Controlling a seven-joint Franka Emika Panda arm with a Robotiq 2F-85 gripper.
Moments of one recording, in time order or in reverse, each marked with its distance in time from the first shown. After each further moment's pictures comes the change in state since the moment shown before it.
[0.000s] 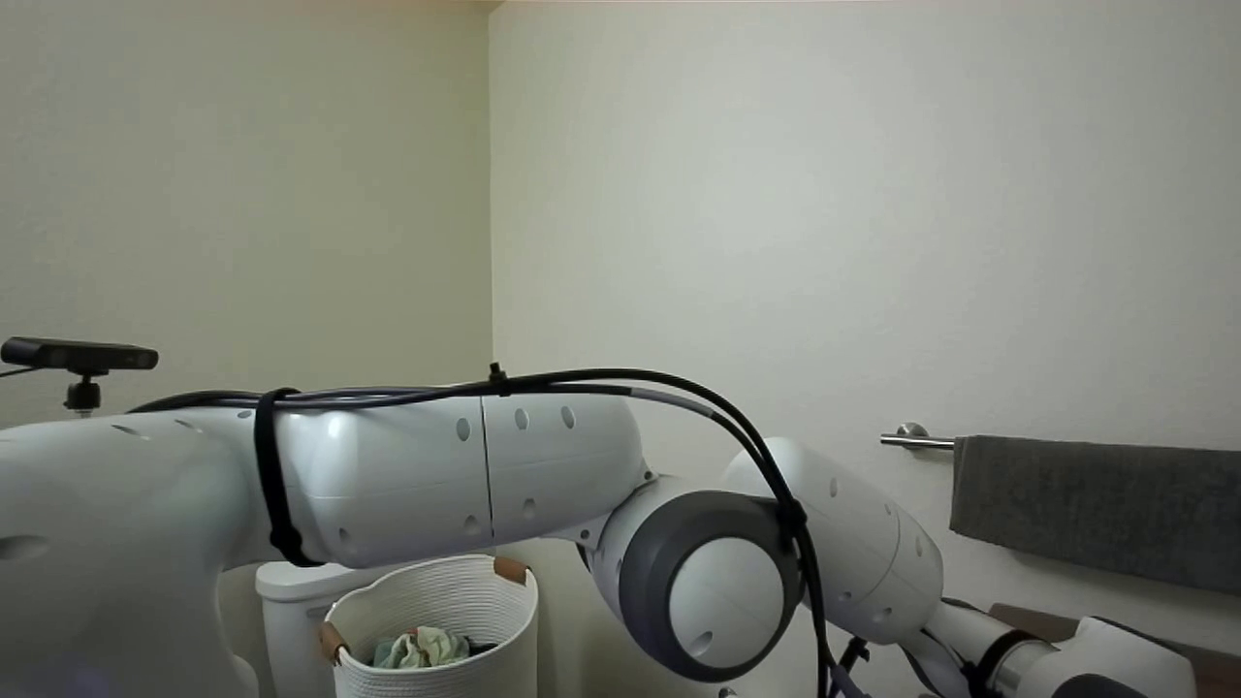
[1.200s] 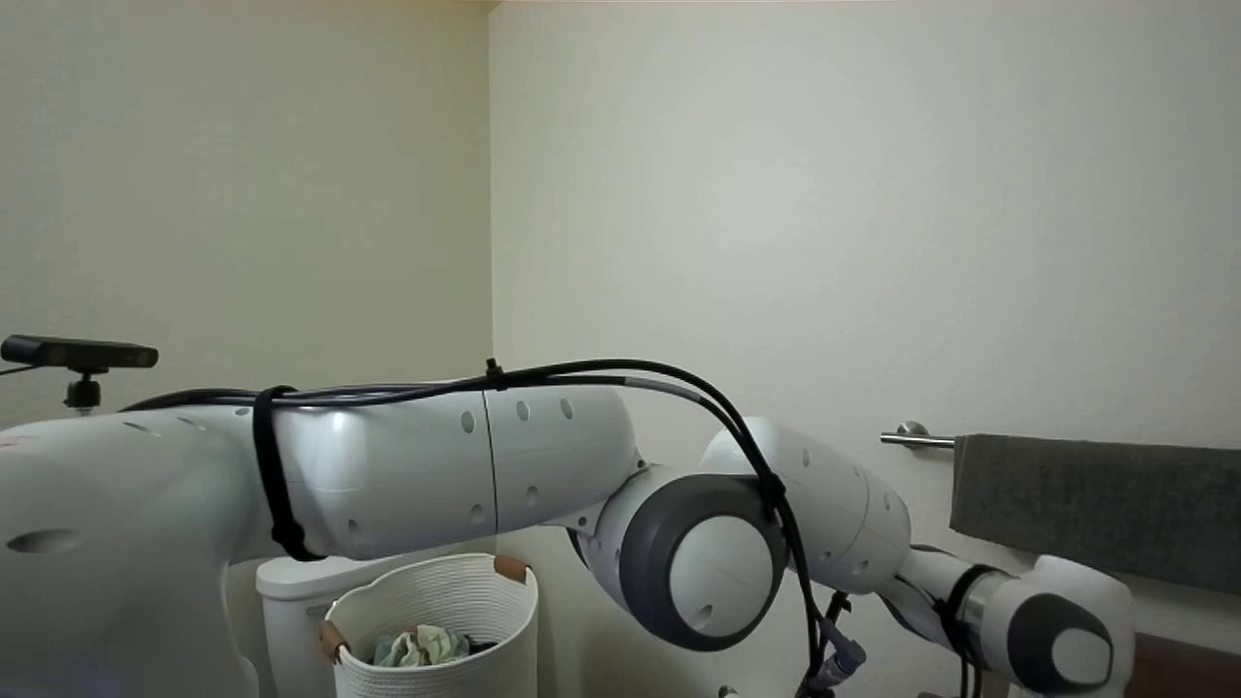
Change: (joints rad) arm 0.068 -0.012 -0.013 0.105 0.000 -0.171 0.012
